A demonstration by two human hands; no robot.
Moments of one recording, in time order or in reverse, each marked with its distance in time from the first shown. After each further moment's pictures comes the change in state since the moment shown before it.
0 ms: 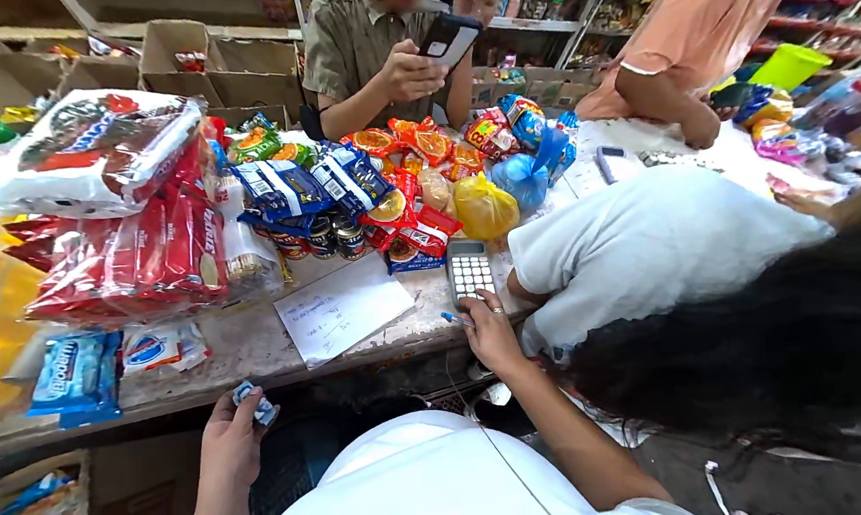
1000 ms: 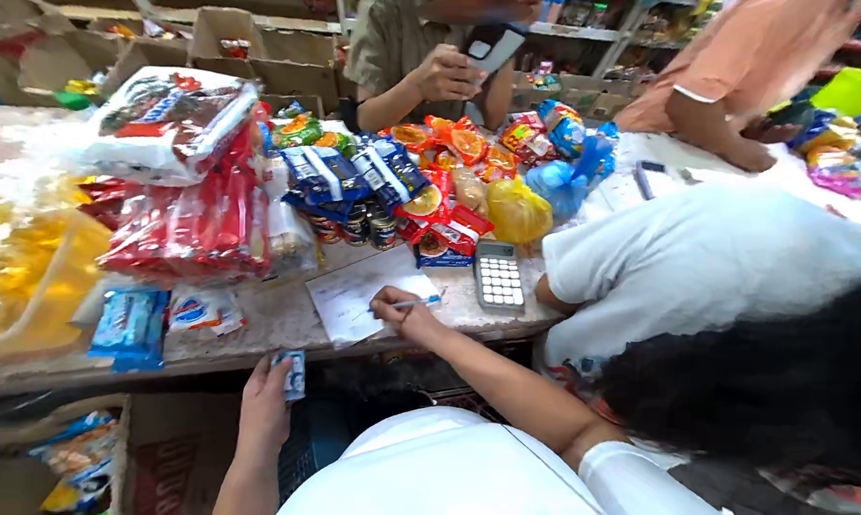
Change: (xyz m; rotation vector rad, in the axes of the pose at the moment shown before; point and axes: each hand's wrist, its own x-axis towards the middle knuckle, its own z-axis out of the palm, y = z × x) left_hand -0.009 0.008 0.005 0.013 -0.080 0.090; right_hand 0.071 -0.125 0.055 0.817 -0.520 -0.034
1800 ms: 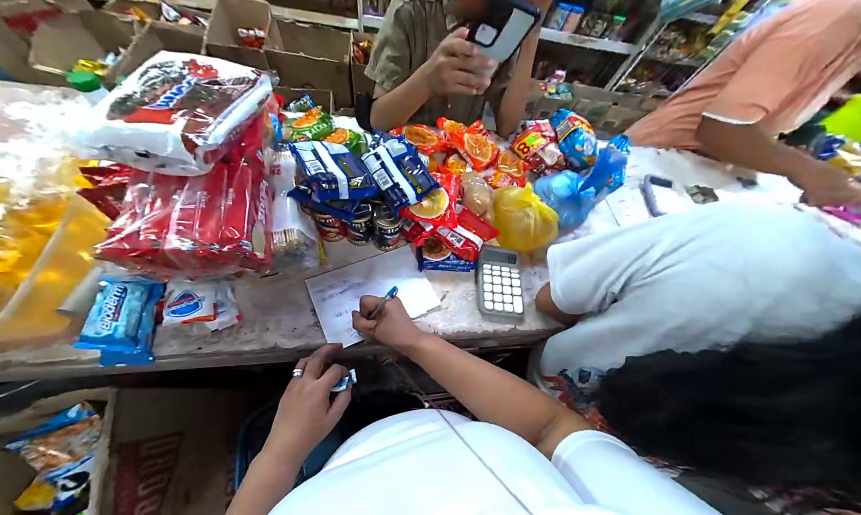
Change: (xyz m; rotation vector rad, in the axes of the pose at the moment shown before) left_hand 0.000 -0.038 0.018 0.948 -0.334 0.811; right_hand 0.034 0.031 0.030 -0.131 0.030 -0.188
